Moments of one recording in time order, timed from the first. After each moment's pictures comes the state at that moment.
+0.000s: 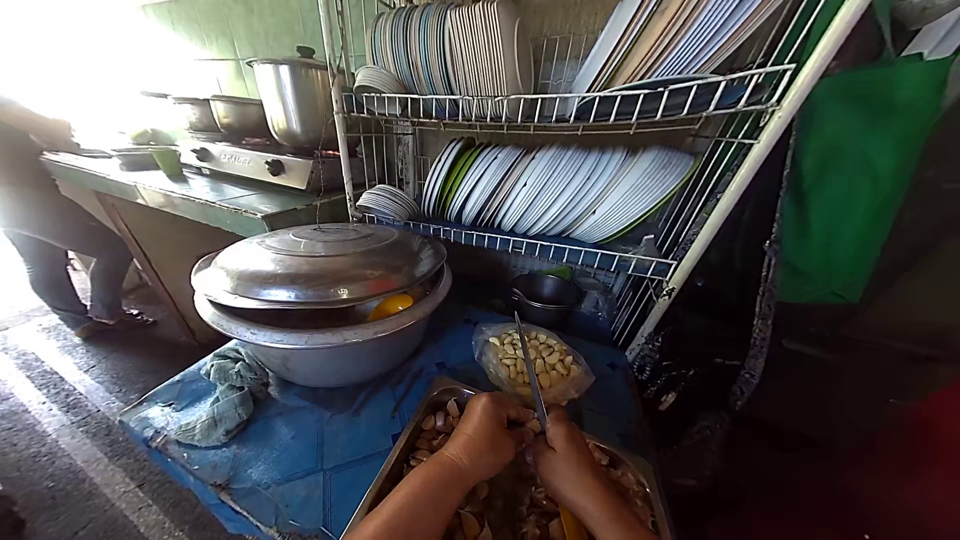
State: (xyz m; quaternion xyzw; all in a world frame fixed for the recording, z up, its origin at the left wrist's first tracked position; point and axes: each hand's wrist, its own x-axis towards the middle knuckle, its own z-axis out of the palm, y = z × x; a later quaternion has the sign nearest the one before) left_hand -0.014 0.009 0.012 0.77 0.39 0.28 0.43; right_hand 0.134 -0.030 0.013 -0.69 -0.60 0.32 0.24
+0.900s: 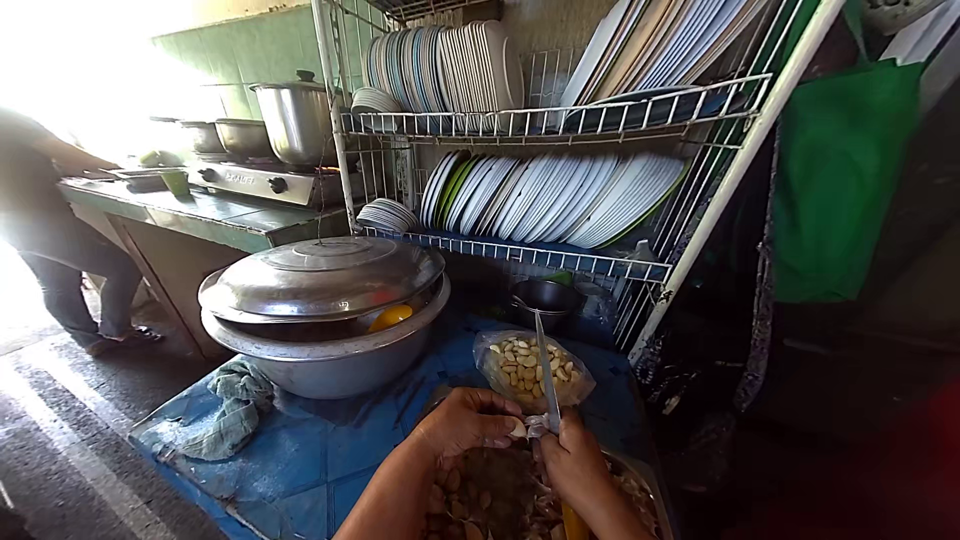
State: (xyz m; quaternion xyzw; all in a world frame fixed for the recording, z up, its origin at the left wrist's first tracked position) left_hand -0.042 0.026 0.019 0.56 0.34 0.30 0.70; right_hand 0.140 -0.029 0.007 -0.68 -0.56 0.33 0.35
